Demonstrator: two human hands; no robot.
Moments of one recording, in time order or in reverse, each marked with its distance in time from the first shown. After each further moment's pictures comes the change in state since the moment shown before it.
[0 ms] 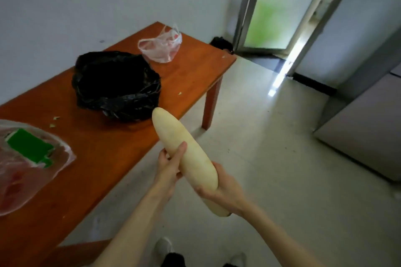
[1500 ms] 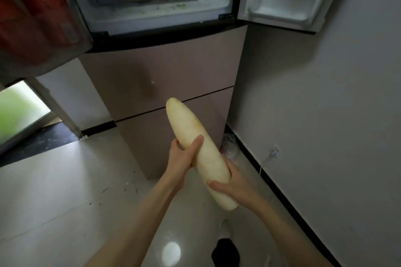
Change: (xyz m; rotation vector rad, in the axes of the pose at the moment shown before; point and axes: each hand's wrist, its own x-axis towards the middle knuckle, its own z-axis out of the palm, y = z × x) left_hand 0.043 -0.224 0.926 0.630 -1.004 -0.096; right_hand -0.149 0.488 -0.633 0.576 1.027 0.506
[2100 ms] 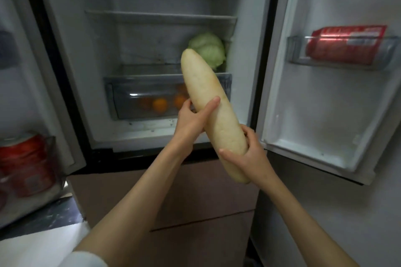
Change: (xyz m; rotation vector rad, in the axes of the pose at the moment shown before) left_hand 0.191 0.337 0.141 0.040 0.090 0.588; right_hand 0.251 -0.260 -0.214 -0.010 0.187 -0.611
